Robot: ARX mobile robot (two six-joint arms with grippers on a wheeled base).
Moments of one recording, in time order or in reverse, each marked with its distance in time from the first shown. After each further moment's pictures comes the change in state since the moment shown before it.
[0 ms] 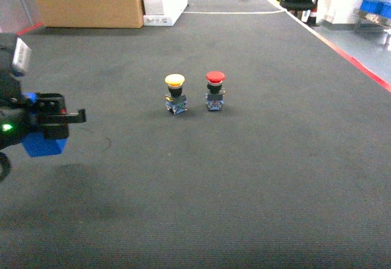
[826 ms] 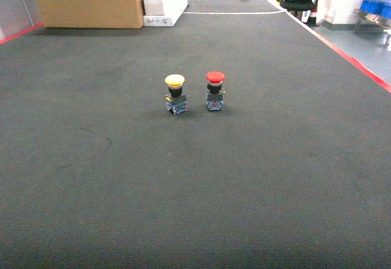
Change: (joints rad) left arm -0.164 -1.506 -0.318 -0.948 -0.195 -0.031; right arm 0.000 0.000 0.000 0.000 0.000 0.000
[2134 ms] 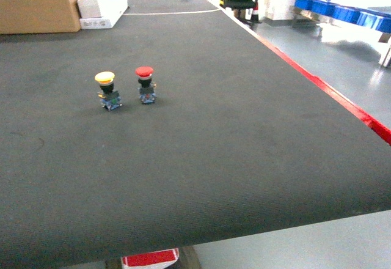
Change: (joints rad) left arm -0.008 -0.103 -0.026 -0.121 -0.010 -0.049; right arm 0.000 0.000 0.000 0.000 0.000 0.000
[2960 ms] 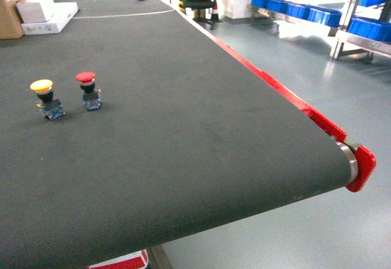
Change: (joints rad) left arm 0.000 0.000 0.000 0.000 0.000 0.000; right arm 0.000 0.000 0.000 0.000 0.000 0.000
